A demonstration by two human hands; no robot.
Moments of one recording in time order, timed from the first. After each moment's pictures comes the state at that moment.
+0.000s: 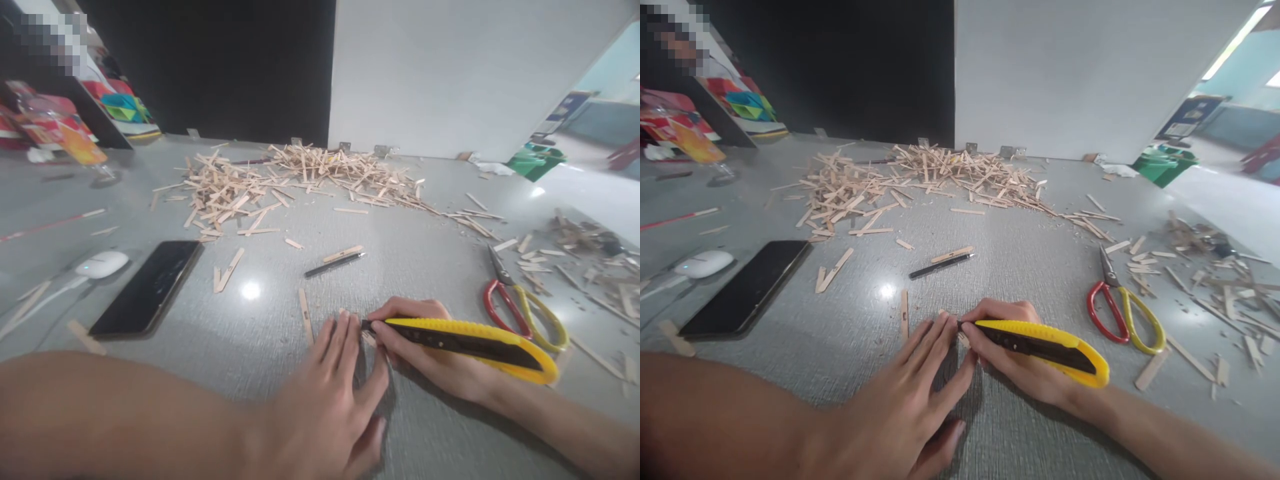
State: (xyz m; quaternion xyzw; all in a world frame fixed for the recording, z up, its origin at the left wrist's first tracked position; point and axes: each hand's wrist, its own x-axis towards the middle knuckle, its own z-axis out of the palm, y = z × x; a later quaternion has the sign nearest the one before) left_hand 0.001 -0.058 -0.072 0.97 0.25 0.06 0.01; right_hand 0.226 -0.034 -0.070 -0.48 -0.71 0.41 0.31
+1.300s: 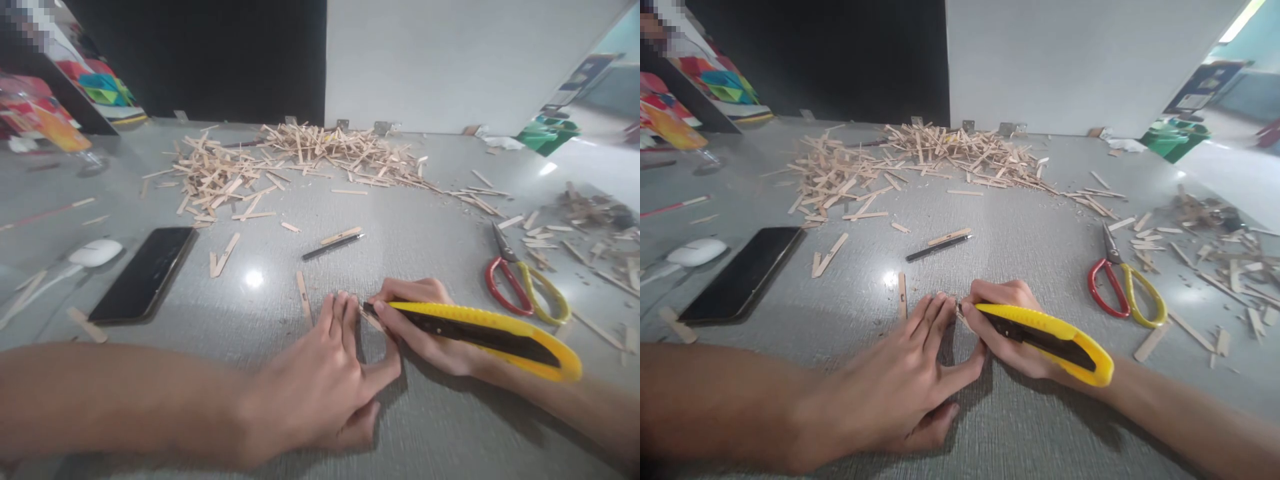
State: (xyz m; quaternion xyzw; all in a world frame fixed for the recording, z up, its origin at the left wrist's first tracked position) left_hand 0.010 -0.048 -0.056 0.98 0.19 -0.01 -0.05; right_hand 0.225 -0.032 -0.069 -0.43 -0.78 0.33 0.32
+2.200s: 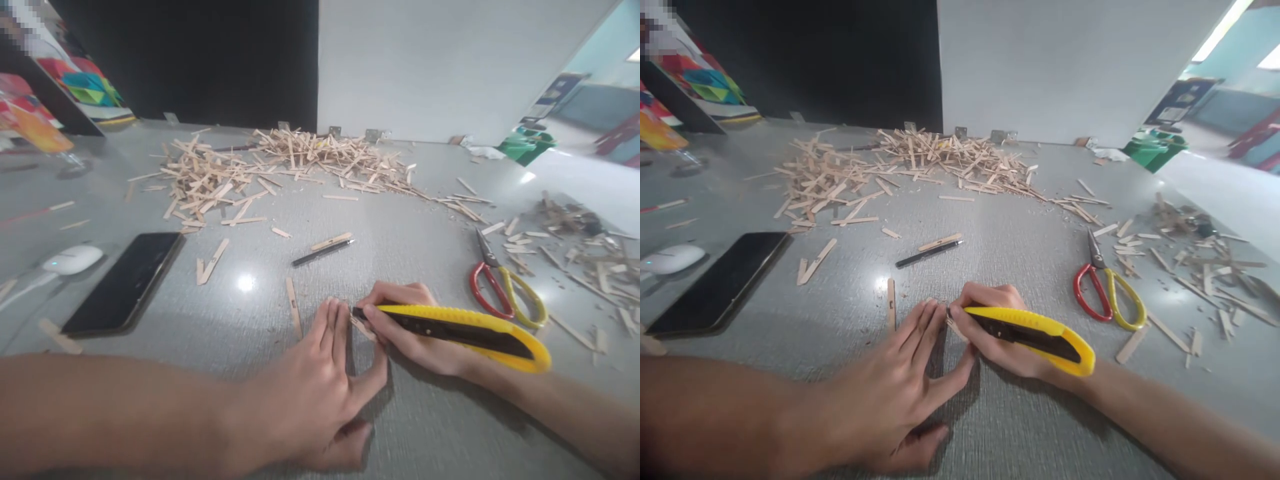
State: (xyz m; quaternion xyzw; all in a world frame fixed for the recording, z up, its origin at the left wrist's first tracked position) left_hand 0.006 -0.044 -0.063 0.99 0.14 0.01 -0.10; right_hand 0.229 -0.030 -0.073 -0.44 -0.75 0.34 0.36
